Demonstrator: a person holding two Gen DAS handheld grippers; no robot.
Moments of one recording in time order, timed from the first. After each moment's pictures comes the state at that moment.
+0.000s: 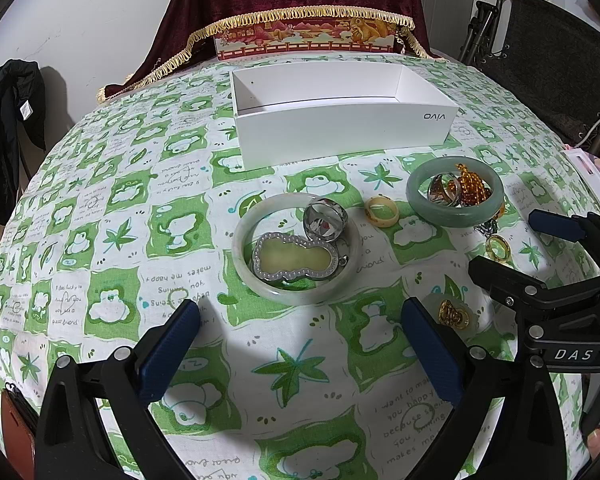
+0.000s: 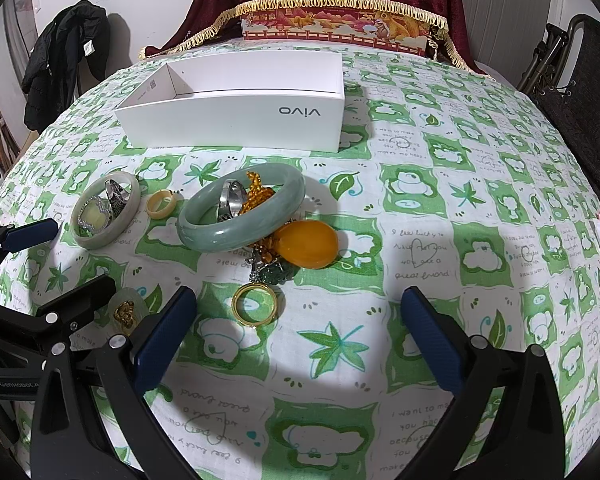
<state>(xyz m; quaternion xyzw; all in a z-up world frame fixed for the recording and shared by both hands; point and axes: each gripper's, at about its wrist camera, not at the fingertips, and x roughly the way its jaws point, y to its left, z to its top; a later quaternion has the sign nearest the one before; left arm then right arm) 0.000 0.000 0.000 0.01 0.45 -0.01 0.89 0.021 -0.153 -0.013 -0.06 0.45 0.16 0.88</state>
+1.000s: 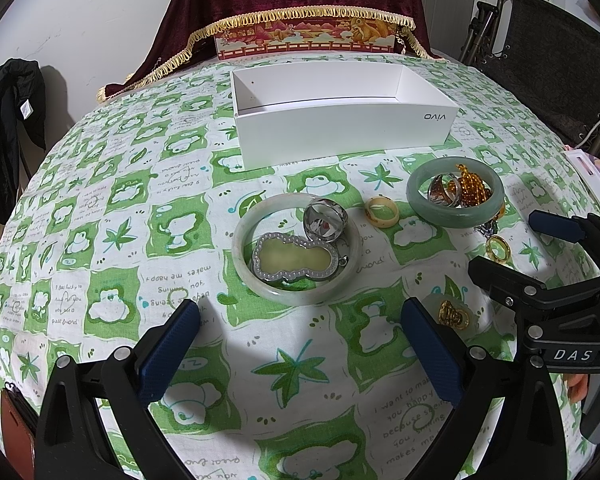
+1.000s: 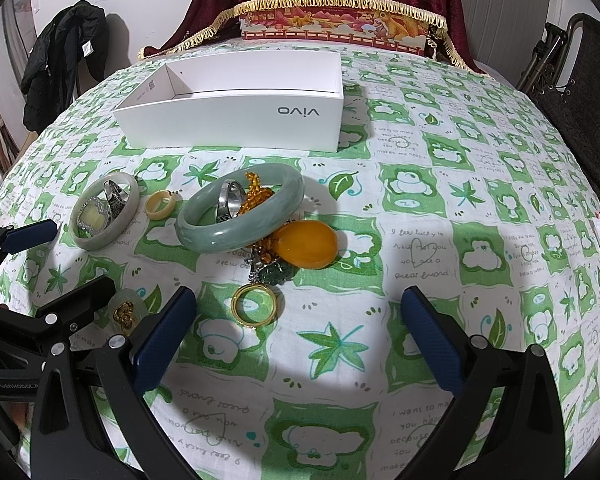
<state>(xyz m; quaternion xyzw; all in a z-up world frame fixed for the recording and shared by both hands) 0.000 0.000 0.000 0.01 0.45 -0.01 0.89 0.022 -0.154 -0.014 -0.06 0.45 0.16 0.88</state>
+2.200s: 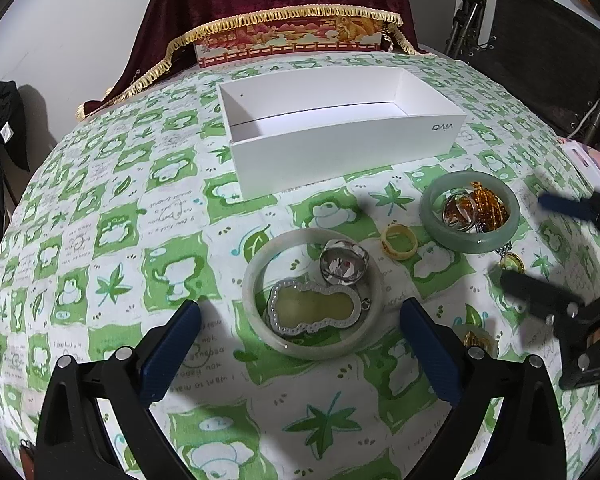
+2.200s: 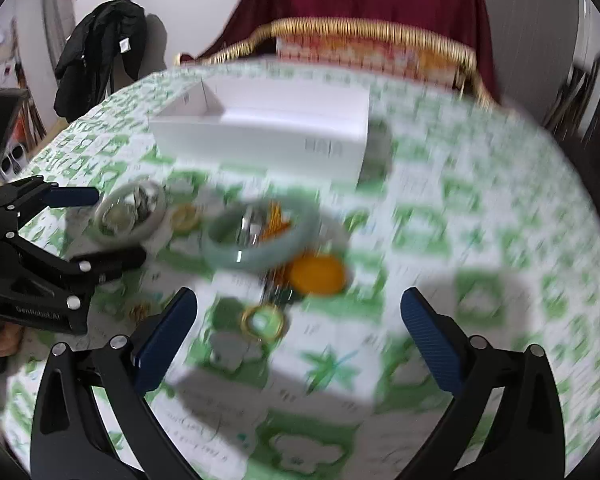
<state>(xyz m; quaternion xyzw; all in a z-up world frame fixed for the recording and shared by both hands) 0.032 0.011 0.002 0.04 0.46 -0.04 0.89 0.018 -0.148 0.009 -0.13 0.37 0.21 0.89</state>
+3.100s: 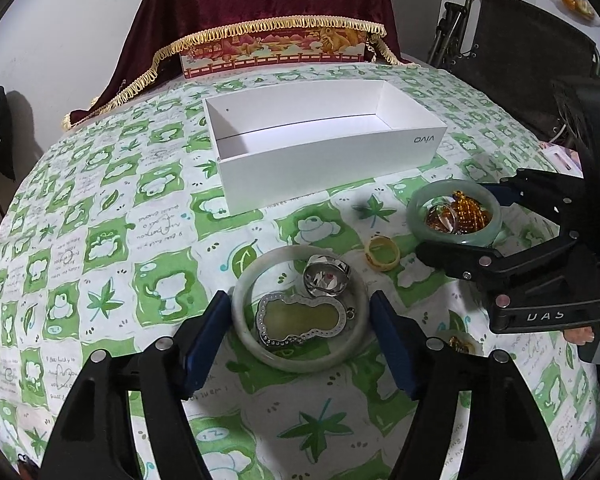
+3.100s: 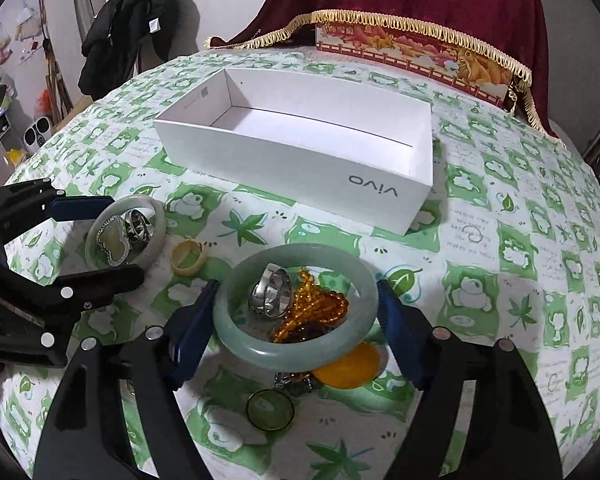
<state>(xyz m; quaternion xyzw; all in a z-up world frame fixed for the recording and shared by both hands) 0.029 0.013 0.006 0.02 0.44 -0.08 0.89 0.063 -0.124 -0.006 -0.12 0.42 0.28 0.85</state>
